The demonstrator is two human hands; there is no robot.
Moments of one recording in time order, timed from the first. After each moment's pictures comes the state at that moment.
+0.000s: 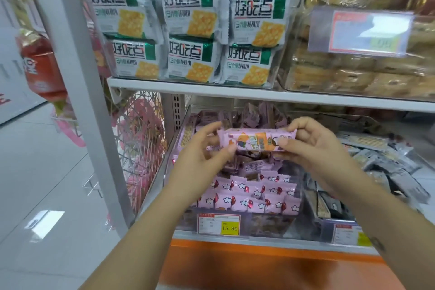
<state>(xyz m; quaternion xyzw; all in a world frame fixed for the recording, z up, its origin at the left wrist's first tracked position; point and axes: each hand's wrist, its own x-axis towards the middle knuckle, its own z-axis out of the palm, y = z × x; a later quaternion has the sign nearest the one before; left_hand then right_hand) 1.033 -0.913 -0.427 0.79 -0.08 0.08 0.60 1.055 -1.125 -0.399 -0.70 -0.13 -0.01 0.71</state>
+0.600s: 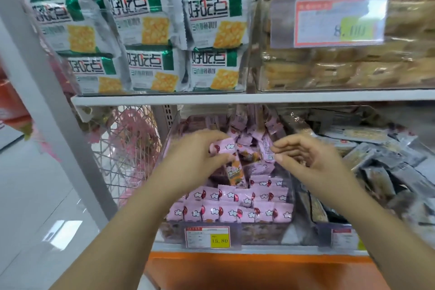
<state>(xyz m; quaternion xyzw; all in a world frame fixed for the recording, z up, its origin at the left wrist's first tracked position) 1.064 -0.929 -0.395 0.94 -0.14 0.06 0.32 1.060 -1.155 -0.427 -0.82 -0.17 -0.12 0.54</state>
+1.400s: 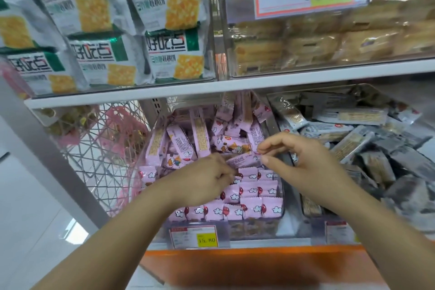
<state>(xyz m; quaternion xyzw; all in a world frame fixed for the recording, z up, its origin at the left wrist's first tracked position) 1.085 -0.955 -0.440 0.94 -0.25 -0.16 0.16 1.059 -1.164 -0.433 -0.85 -0.21 -0.10 0.48</state>
